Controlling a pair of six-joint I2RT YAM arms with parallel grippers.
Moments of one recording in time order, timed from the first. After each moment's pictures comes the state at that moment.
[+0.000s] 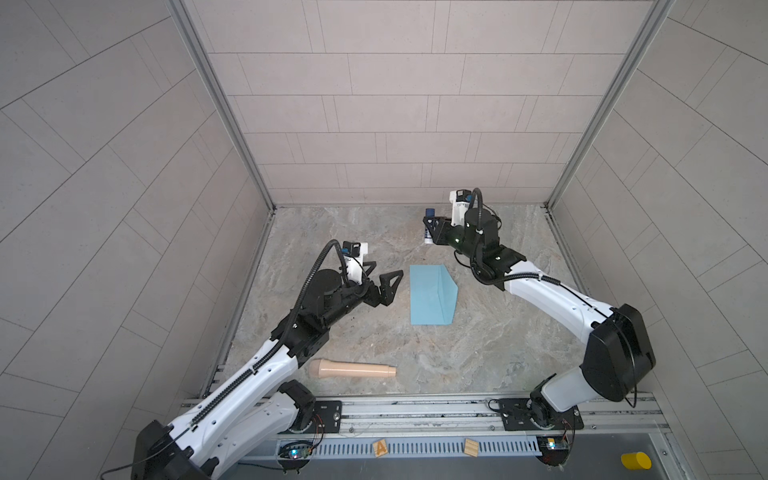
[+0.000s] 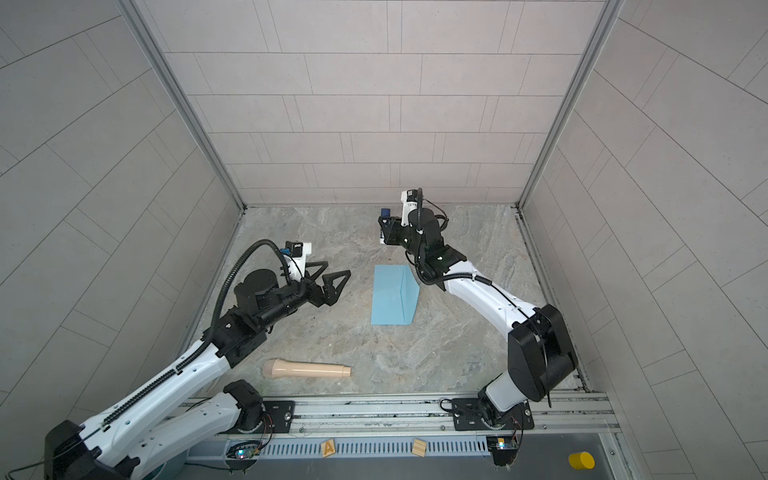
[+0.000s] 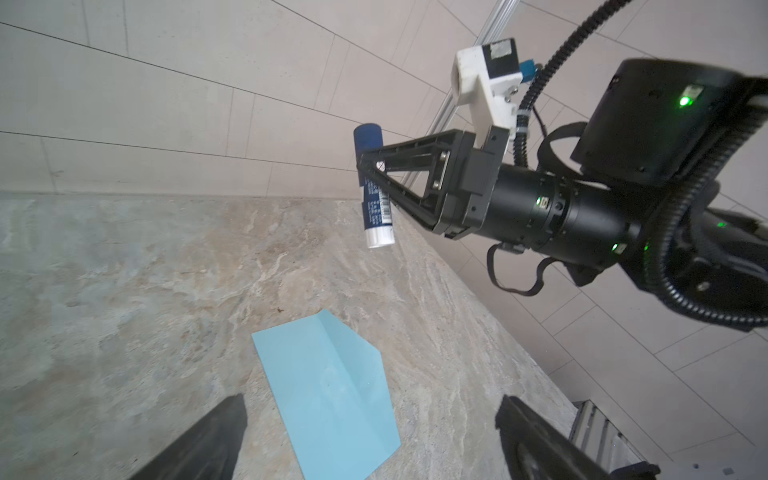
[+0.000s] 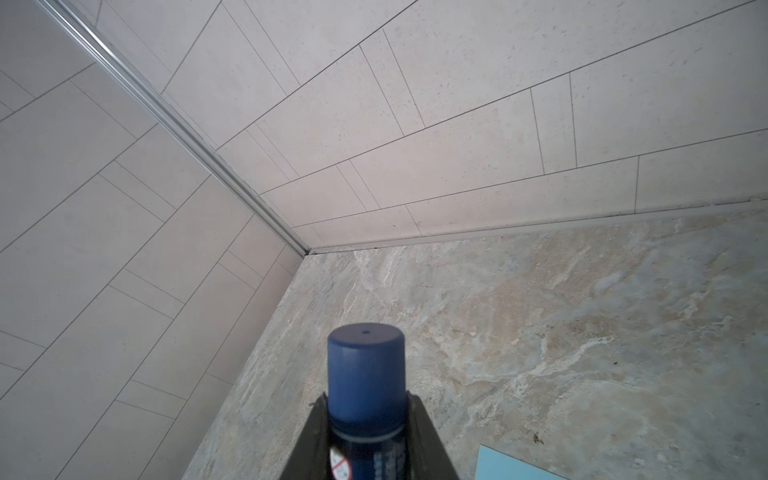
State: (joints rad) left arm -0.61 0.90 0.67 0.08 0.19 -0.44; right arm 0.51 1.48 1.14 0.16 -0.06 0.59
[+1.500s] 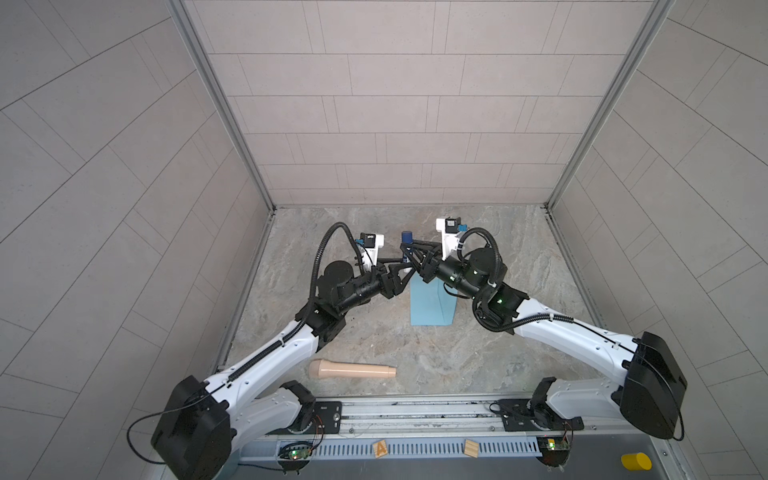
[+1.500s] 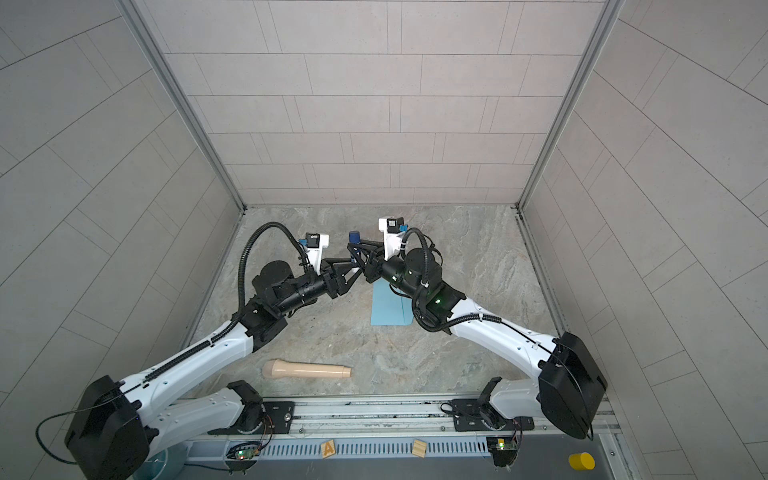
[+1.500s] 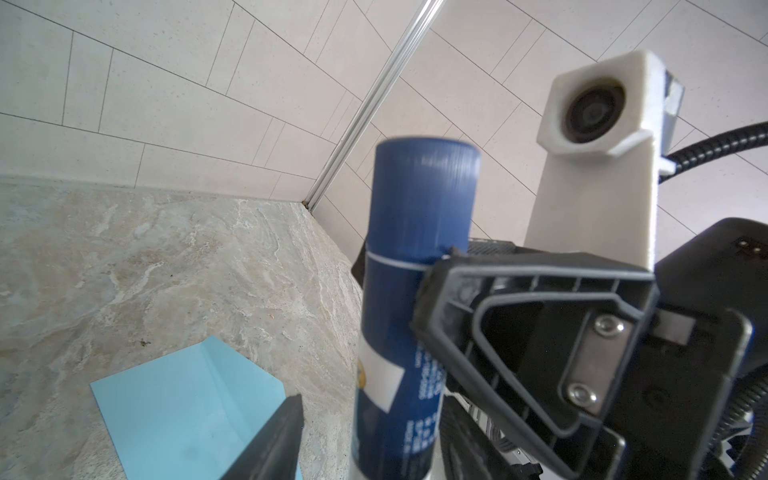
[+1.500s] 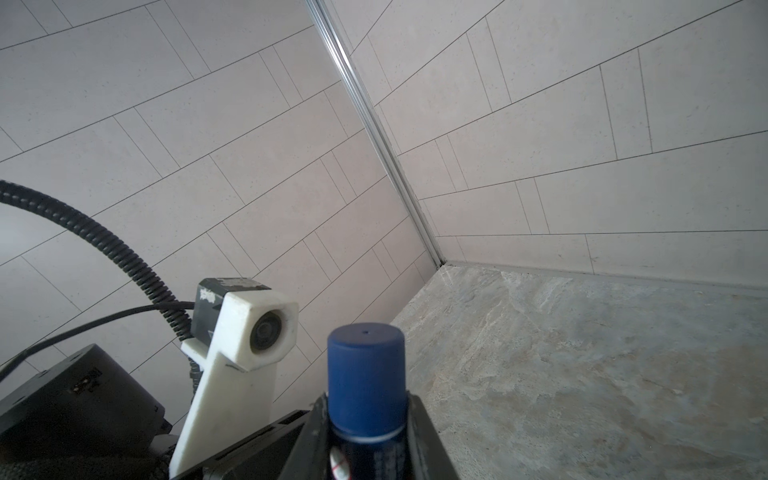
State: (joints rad) left arm -0.61 1.08 0.67 0.39 0.39 -0.61; right arm 0.76 1.30 0.91 0.47 -0.11 0.53
